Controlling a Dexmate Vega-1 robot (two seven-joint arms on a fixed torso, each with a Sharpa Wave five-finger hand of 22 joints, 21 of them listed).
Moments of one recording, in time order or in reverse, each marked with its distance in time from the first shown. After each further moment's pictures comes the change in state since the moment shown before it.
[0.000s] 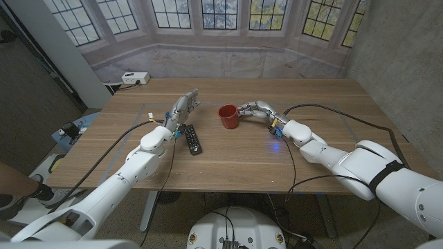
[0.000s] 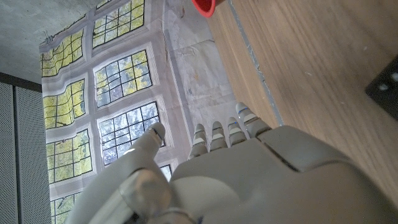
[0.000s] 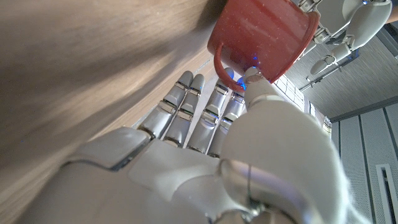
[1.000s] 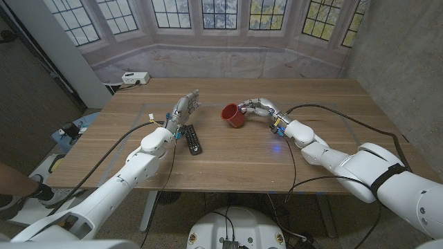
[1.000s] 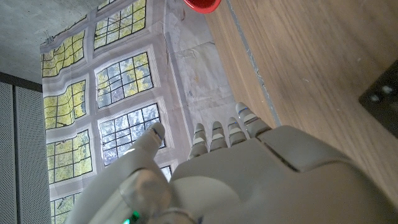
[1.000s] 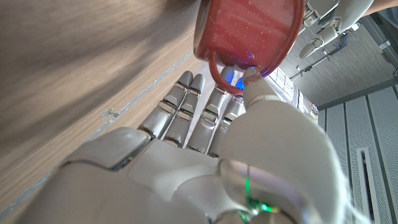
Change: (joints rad) left arm 0.014 0.002 -0.001 -0.020 -0.003 0.007 0.006; left_hand 0.000 0.000 -0.004 -0.004 0.000 0.004 0.004 0.000 0.000 0.005 0.005 0.000 0.000 0.000 0.000 0.000 0.000 0.000 0.000 0.000 0.000; right arm -0.023 -0.008 0.044 -0.014 0.011 0.066 0.002; right_hand 0.009 0.009 -0.011 0.000 0.000 0.005 0.005 0.000 0.005 0.000 0.000 0.000 0.000 0.000 0.000 0.000 0.003 0.000 0.000 0.000 0.005
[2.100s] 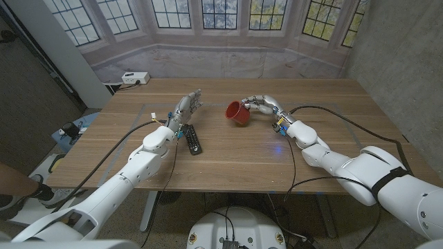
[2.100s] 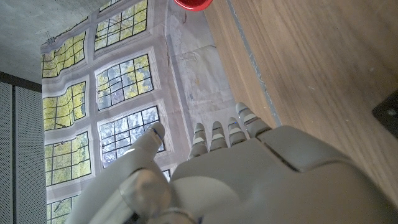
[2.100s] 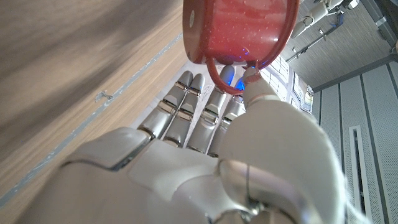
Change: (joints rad) left arm -0.021 -0.013 0.011 0.016 -0.006 0.010 -0.011; left_hand 0.000 0.000 0.000 0.000 0.000 0.003 0.003 0.000 0.000 0.000 0.000 0.000 0.000 0.000 0.000 0.000 0.000 0.000 0.000 0.000 0.000; right arm -0.027 0.001 0.061 -0.019 0.048 0.033 0.024; right_hand 0.004 0.004 -0.012 0.007 0.000 0.000 0.000 0.000 -0.001 0.005 0.005 -0.005 0.000 0.004 -0.004 0.000 0.003 0.000 0.000 0.000 0.000
